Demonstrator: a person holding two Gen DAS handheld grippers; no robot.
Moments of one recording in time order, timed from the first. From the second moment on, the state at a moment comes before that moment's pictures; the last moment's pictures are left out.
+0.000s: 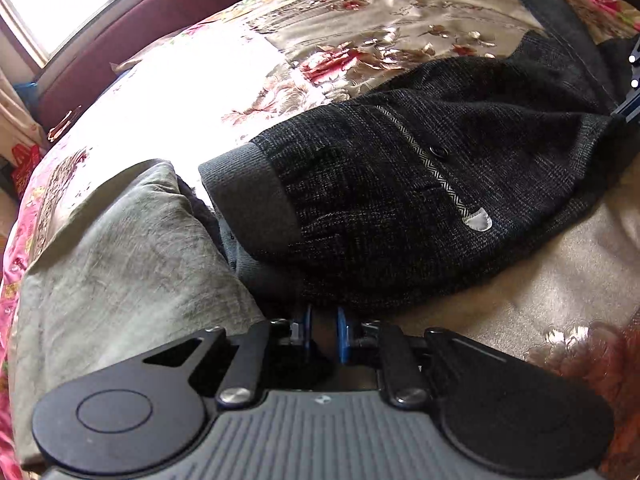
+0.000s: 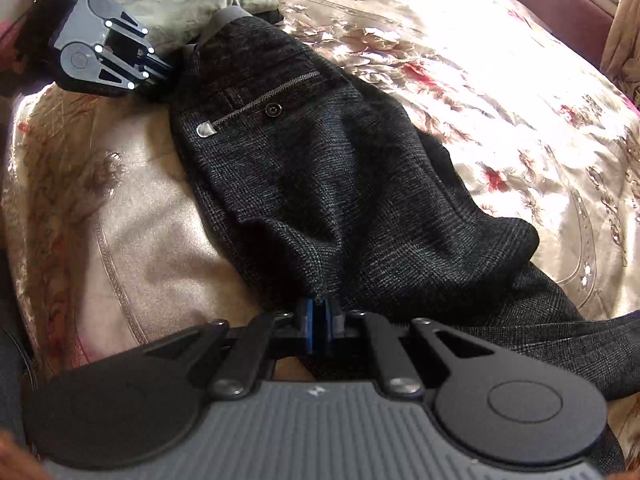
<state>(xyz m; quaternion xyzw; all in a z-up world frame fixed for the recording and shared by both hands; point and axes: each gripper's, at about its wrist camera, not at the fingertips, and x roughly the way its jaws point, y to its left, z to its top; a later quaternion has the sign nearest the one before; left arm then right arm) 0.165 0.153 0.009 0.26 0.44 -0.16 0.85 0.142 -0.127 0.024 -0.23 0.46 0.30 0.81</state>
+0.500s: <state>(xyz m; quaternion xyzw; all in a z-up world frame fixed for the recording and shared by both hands) 0.145 0.194 0.002 0.19 0.39 -0.09 0.89 0.131 0.022 0.045 -0.28 0.30 0.36 0.84</state>
